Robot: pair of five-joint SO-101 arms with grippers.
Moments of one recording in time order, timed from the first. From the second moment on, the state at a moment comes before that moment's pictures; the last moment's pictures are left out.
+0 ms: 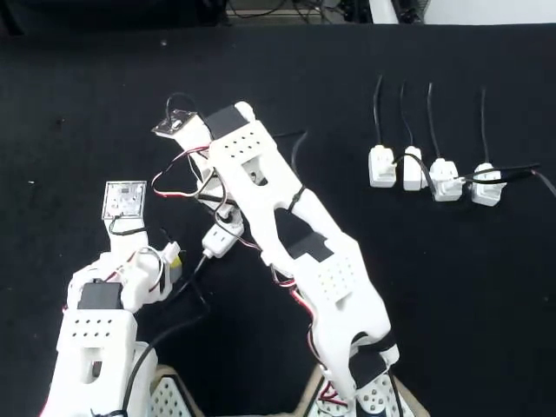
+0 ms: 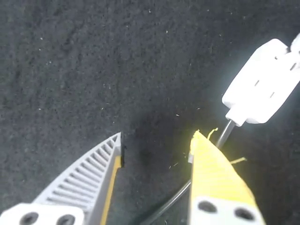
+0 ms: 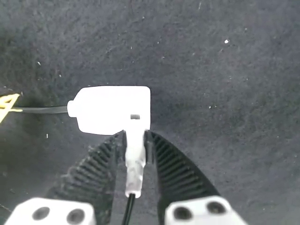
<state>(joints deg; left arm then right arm) -6.2 -65.2 80.7 49.6 -2.2 -33.1 43.0 -38.9 99.5 18.1</state>
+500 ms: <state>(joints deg) -6.2 -65.2 80.7 49.6 -2.2 -33.1 43.0 -38.6 99.5 13.1</state>
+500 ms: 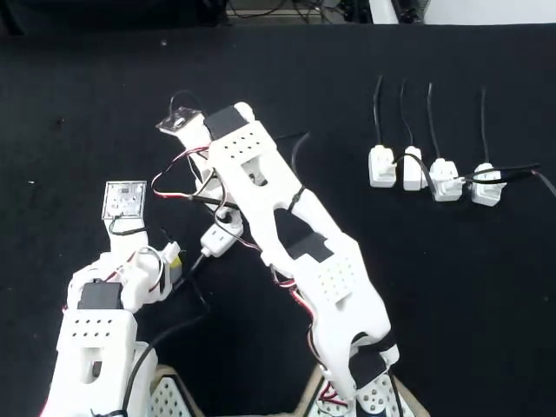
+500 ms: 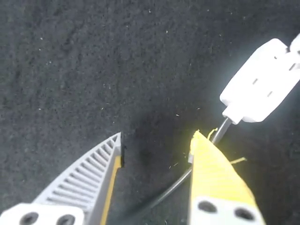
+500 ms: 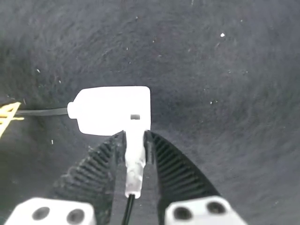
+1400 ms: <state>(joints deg) -6.2 -65.2 80.7 49.6 -2.2 -33.2 38.0 -32.1 99.5 8.7</state>
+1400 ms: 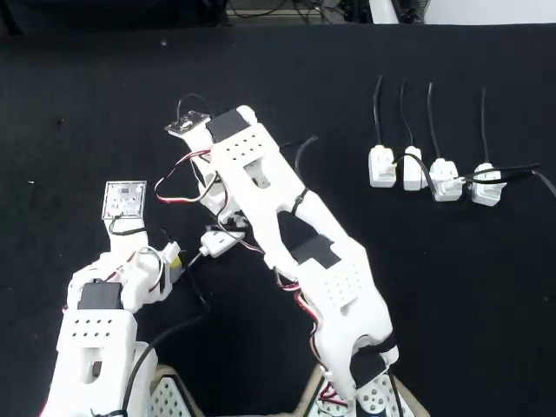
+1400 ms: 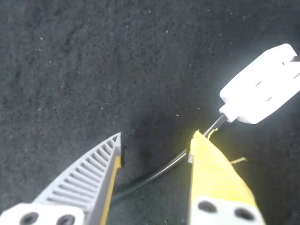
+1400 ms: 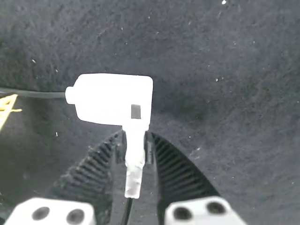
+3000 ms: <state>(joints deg) -11.8 -65.2 80.7 49.6 -0.4 -34.3 40.0 -27.6 87.3 11.9</state>
